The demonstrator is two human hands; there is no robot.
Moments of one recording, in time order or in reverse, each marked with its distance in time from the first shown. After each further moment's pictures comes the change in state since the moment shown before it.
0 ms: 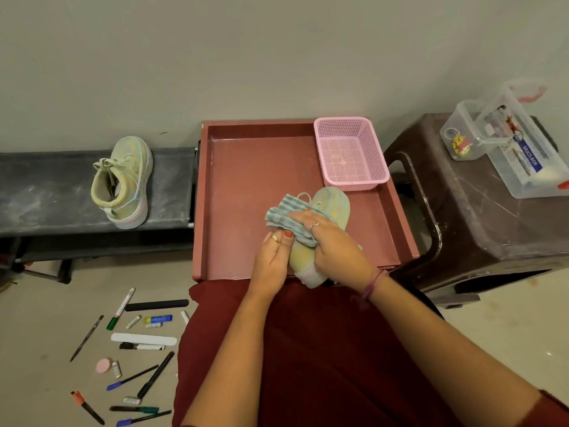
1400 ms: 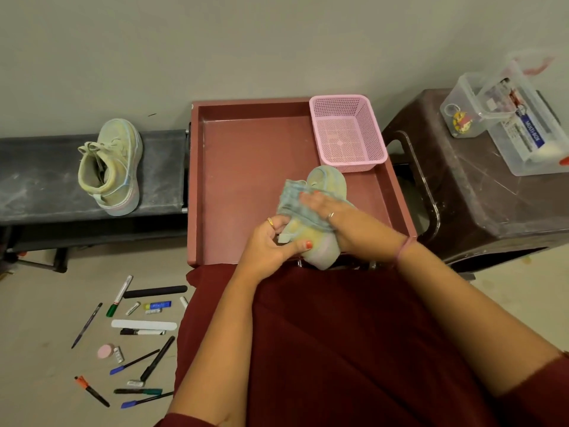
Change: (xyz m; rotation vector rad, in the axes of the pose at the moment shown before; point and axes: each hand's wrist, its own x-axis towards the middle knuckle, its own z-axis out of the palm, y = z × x) left_hand -0.002 0.008 -0.010 -0.111 -0.229 -0.124; right_hand -0.003 0.052 -0.027 -0.267 -0.214 -0.266
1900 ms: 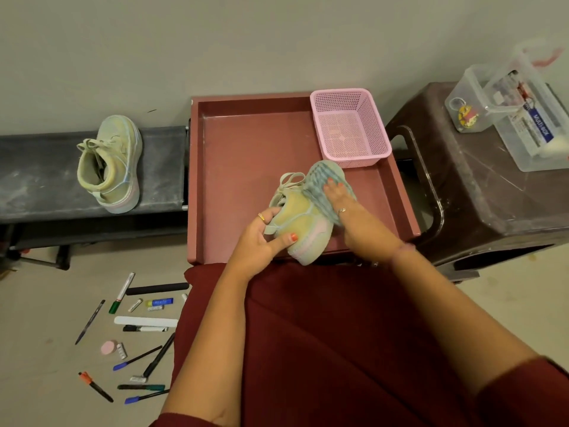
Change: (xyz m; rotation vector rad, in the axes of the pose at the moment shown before) left_hand 0.002 -0.005 -0.016 -0.063 0.007 -0.051; right_hand -0.012 0.008 0.017 0.146 0.061 0.342
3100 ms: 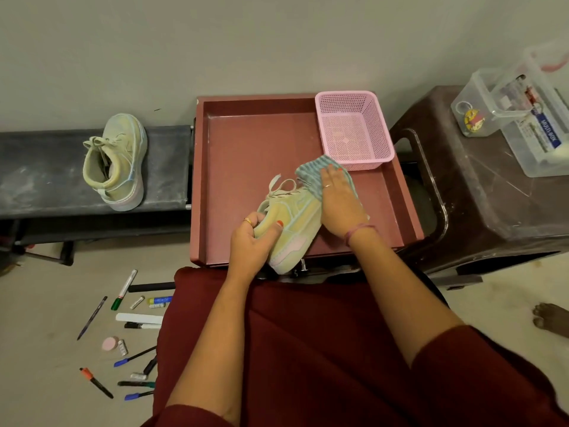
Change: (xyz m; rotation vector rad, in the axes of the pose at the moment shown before) left_hand 0.003 -0.017 -0.008 0.194 0.363 0.054; right_hand 0.059 -0.025 0.016 -0.147 0.147 0.263
